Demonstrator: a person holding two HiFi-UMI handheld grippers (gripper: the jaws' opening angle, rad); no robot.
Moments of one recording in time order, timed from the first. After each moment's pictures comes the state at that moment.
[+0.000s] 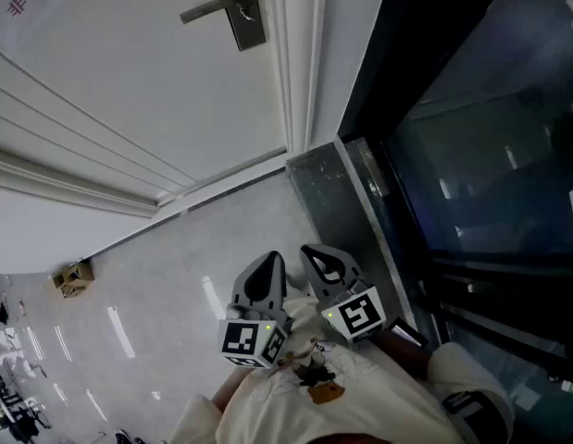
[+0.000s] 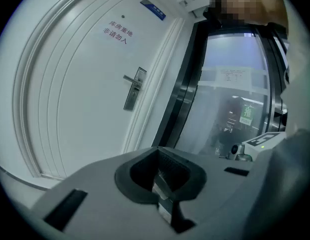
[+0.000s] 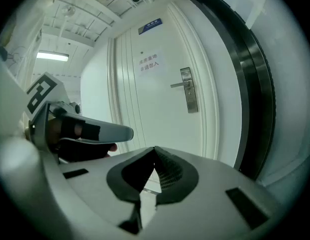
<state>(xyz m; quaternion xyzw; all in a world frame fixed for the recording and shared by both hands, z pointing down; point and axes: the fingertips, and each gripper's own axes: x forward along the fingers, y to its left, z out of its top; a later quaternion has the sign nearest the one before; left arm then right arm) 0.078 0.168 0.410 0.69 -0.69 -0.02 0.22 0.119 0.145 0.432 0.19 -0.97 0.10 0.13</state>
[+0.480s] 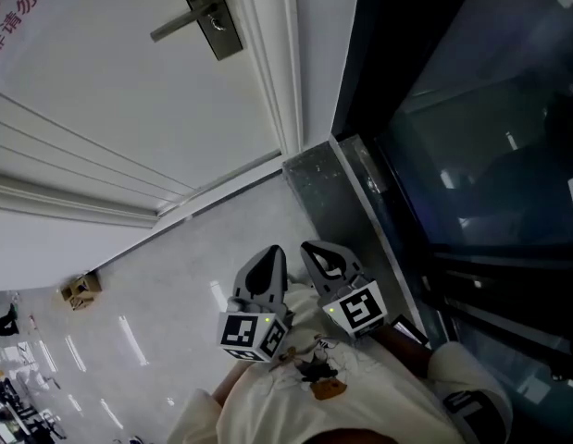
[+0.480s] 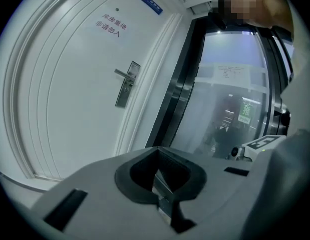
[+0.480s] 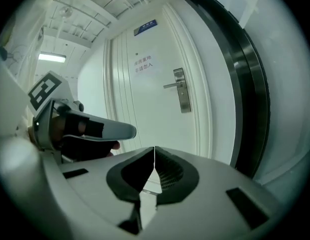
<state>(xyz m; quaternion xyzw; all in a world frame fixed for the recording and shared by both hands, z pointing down) 0.105 0.132 0.412 0.70 -0.67 -0.02 0.23 0.148 0.115 0.434 0.20 -0.97 0.10 0.13</state>
